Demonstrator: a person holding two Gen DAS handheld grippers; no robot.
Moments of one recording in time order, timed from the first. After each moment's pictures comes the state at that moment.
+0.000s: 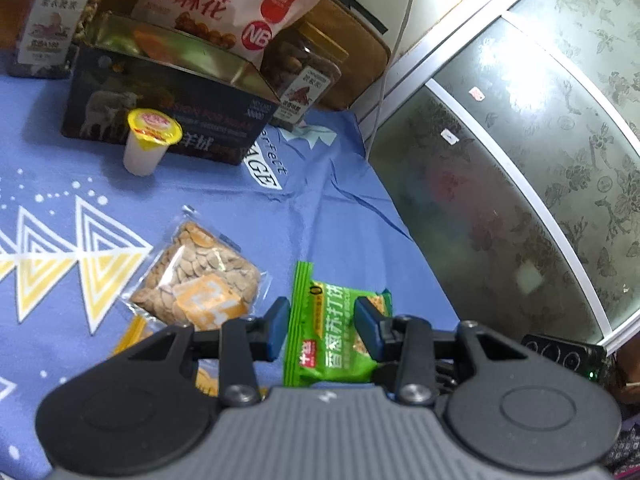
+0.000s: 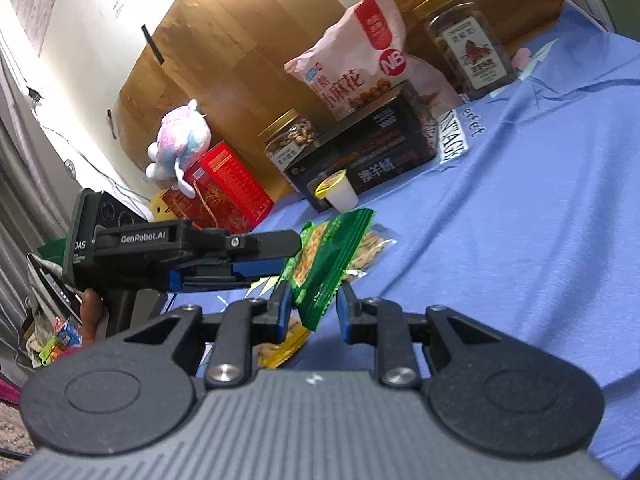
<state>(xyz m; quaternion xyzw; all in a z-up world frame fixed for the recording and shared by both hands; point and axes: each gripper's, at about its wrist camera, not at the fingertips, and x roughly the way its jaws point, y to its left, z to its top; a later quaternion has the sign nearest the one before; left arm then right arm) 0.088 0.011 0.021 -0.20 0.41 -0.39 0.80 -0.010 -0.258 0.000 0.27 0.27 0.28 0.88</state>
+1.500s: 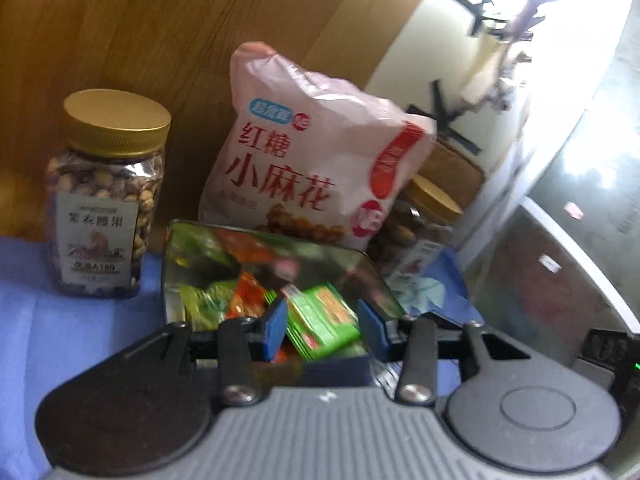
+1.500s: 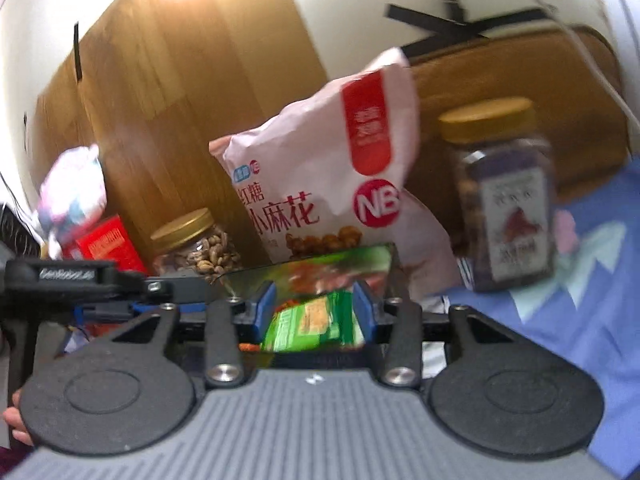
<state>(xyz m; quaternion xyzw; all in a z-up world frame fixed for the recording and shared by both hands) 0.237 0.048 0.073 -0.17 0.32 -0.29 0.88 0.191 -0.241 0.046 0.17 0.20 0.19 0.95</state>
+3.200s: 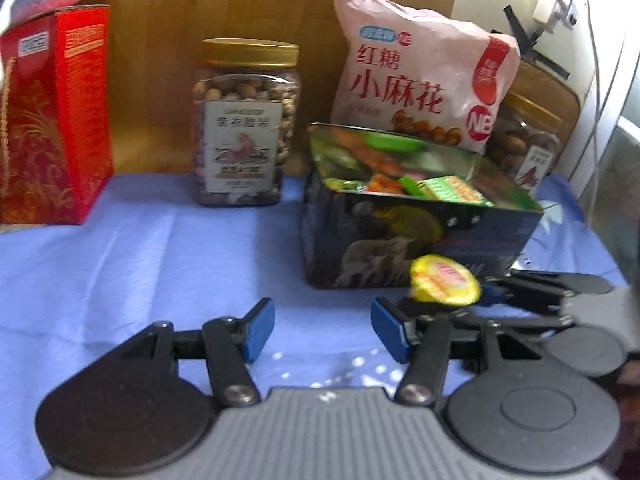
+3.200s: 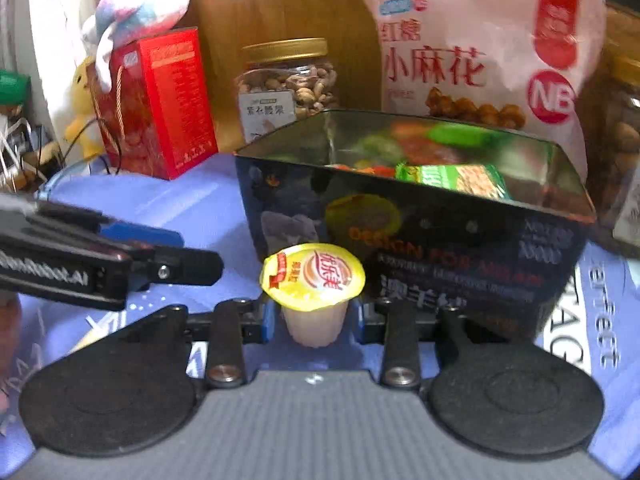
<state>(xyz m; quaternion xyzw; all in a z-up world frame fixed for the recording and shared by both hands) 0.180 0.061 0.024 -0.06 0.37 -0.11 0.92 0.194 -0.128 0.007 -0.01 0.31 0.28 0.91</state>
